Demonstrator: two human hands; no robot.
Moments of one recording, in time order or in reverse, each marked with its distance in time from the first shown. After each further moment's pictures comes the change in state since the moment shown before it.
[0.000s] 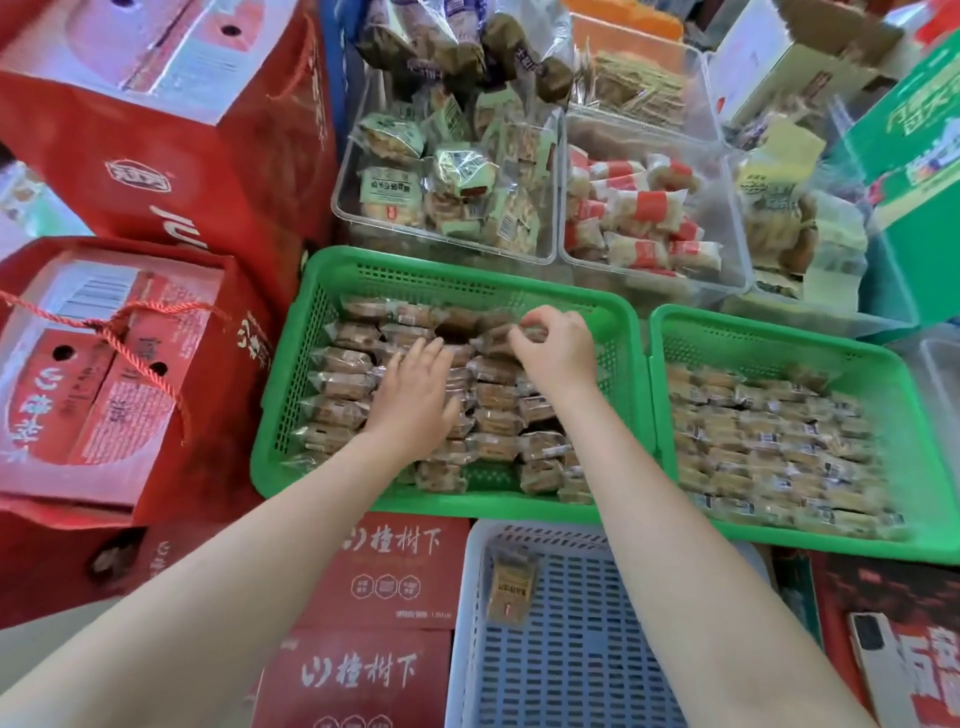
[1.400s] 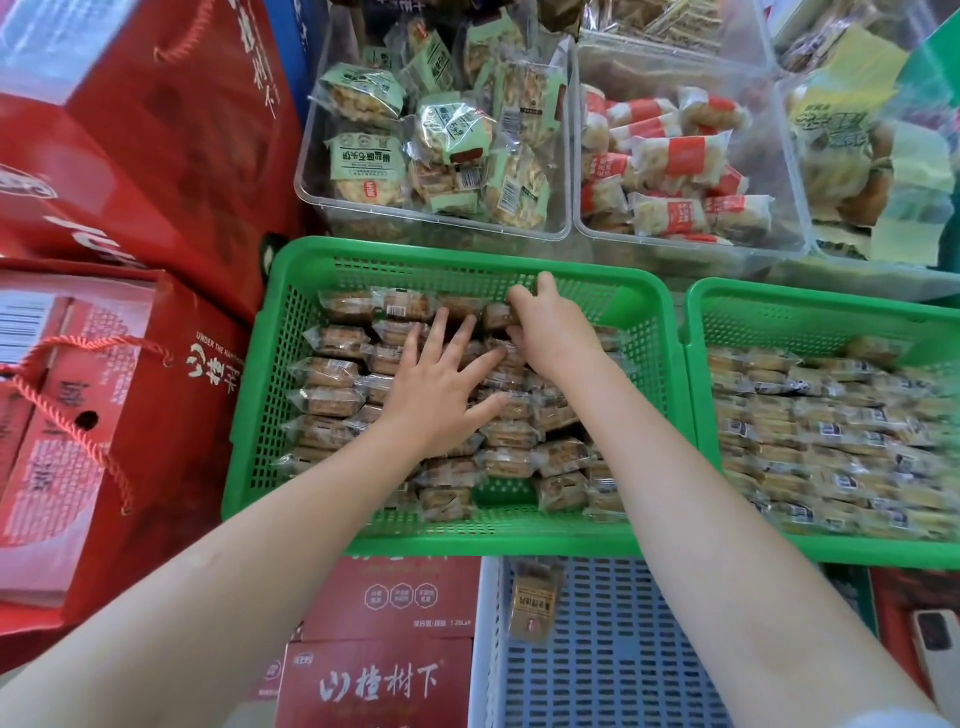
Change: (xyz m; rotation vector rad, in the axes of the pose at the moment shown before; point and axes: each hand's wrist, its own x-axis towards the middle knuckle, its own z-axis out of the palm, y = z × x) left_hand 0.051 -0.002 0.017 0.257 -0.111 0.157; right_hand 0.054 0.009 0.029 -0.578 -0.247 -0.274
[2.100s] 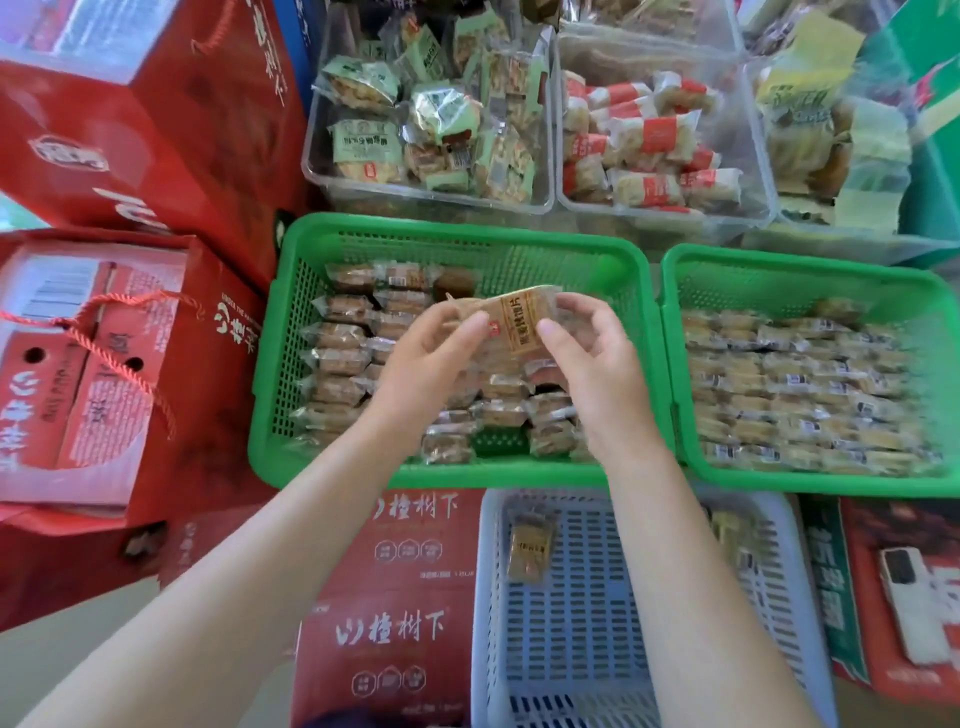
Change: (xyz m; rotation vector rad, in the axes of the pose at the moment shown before) left_hand -0.098 0.044 -0.074 -1.523 0.187 -0.267; right_hand -0.159 -0.025 -0.048 1.415 0.202 0.303
